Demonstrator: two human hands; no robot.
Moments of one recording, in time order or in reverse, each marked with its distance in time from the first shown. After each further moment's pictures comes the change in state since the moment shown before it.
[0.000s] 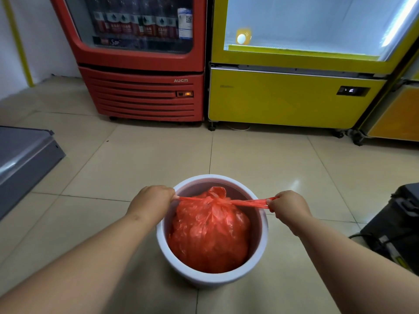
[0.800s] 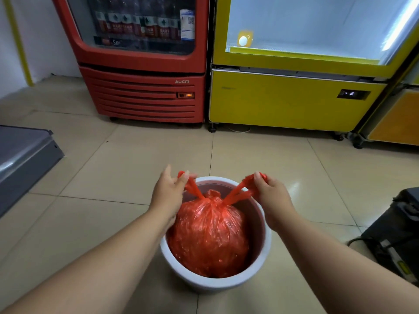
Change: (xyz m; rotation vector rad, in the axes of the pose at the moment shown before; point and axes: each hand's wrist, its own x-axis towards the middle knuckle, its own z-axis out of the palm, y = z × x) left_hand 0.018 0.040 0.009 -1.320 0.258 -0.314; right_hand -0.013 -0.049 0.022 0.855 0.022 -0.178
